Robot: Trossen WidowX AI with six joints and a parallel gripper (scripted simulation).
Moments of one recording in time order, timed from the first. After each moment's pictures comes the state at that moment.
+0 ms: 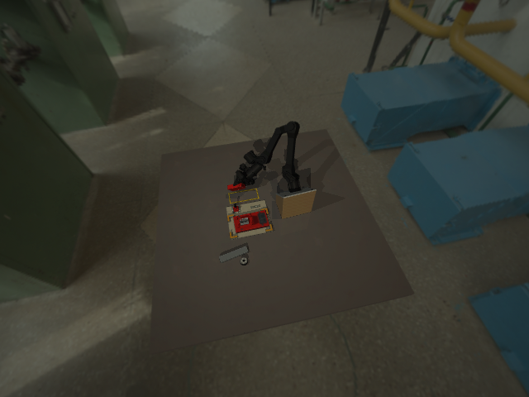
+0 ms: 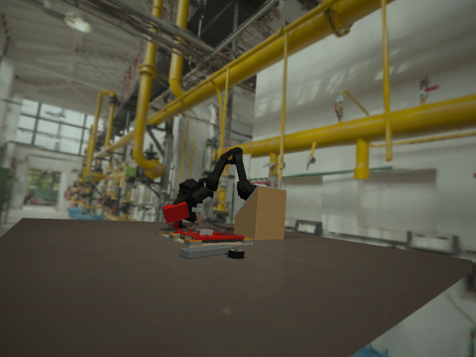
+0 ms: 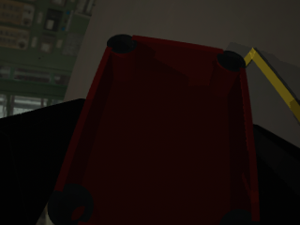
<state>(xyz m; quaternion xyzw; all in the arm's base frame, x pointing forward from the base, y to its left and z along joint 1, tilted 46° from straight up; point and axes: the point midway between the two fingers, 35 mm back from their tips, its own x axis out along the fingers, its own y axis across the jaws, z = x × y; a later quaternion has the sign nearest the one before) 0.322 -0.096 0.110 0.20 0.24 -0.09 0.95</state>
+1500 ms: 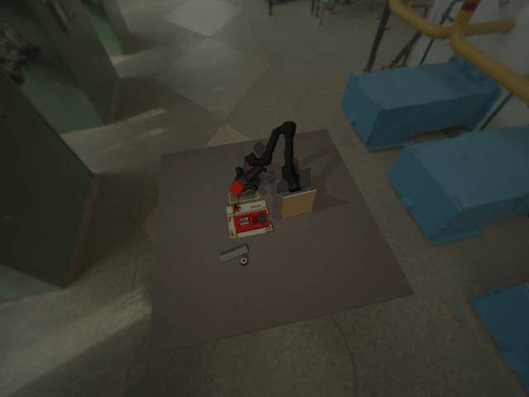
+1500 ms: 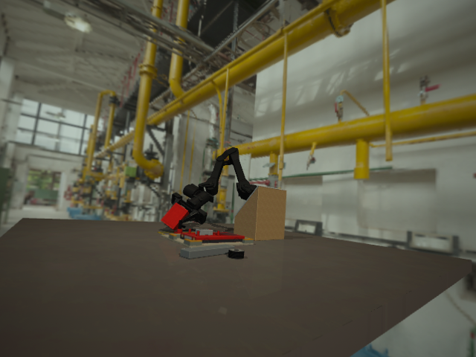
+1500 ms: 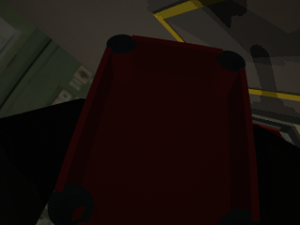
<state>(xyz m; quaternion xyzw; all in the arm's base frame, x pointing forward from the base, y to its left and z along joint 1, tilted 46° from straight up) 0.320 -0.118 0.097 0.72 0.13 -0.21 0.65</state>
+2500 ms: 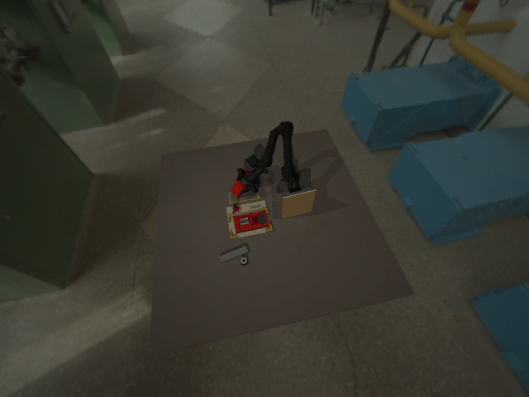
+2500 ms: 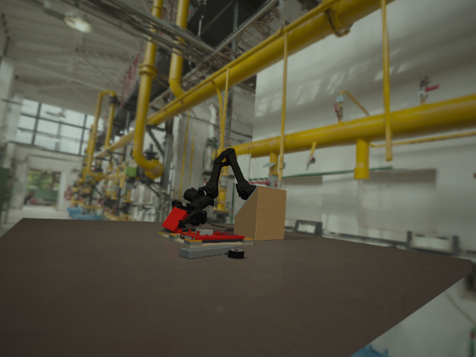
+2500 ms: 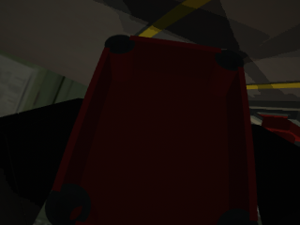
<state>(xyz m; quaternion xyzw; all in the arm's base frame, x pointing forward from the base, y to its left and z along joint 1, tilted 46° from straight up) 0.317 -0.131 0.087 0.81 0.11 -0.22 0.53</state>
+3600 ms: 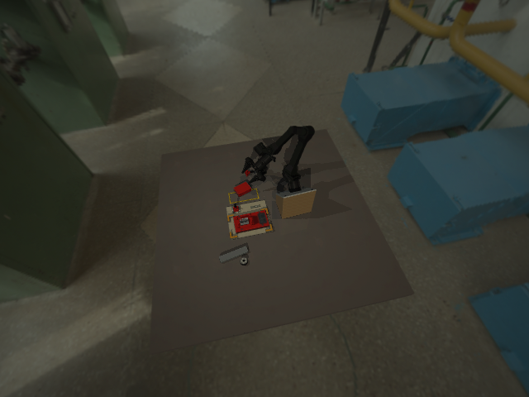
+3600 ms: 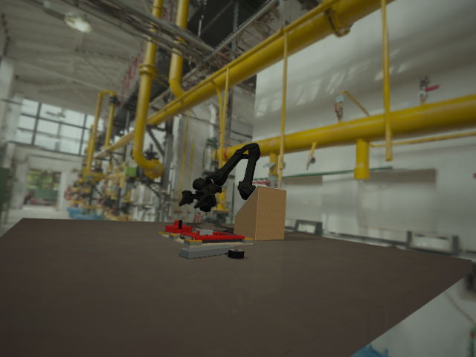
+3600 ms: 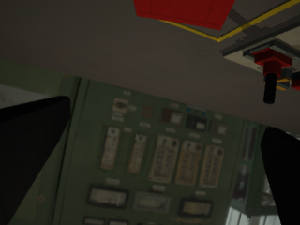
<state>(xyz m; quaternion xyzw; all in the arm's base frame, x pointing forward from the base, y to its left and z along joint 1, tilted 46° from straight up) 0.252 -0.111 0.148 0.85 0.09 -0.24 0.46</state>
